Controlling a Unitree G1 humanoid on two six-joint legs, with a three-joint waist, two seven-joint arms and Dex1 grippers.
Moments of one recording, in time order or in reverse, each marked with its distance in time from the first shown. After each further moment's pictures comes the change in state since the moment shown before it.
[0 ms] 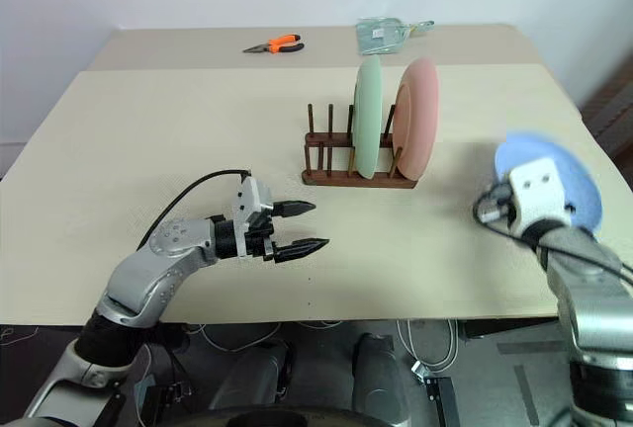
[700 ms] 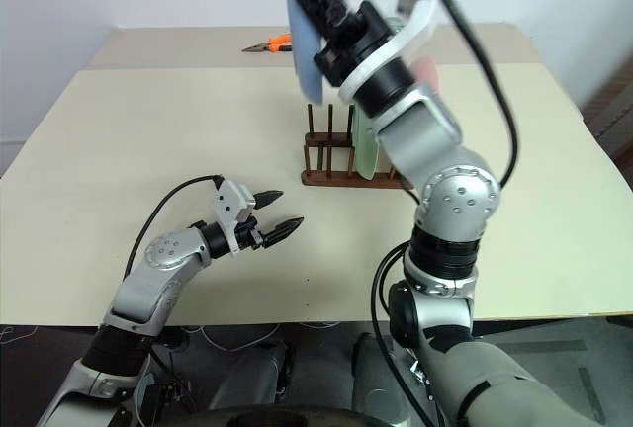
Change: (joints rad) left arm 0.093 -0.028 0.068 0.111 0.111 -0.161 0.117; right arm -0.614 0.620 0.213 0.048 0.864 0.138 -0.495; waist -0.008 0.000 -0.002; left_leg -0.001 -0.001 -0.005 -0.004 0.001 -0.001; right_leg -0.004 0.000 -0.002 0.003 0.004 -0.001
